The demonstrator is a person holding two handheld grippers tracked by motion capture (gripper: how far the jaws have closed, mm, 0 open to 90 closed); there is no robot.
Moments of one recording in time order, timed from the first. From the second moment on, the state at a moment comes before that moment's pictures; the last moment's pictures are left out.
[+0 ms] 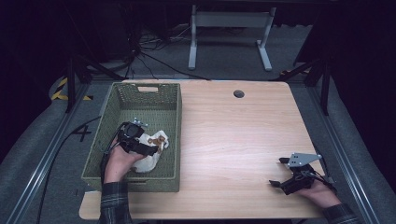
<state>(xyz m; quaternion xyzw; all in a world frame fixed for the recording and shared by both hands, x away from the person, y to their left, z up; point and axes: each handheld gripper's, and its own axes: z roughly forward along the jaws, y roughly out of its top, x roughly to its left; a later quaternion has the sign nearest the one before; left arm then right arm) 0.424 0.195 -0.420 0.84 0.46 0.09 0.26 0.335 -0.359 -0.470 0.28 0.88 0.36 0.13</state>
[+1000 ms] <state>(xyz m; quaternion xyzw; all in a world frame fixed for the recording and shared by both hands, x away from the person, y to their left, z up) 0.425 0.187 -0.432 0.86 0.49 0.06 0.16 0.335 -0.360 -0.470 0.28 0.88 0.36 0.13</state>
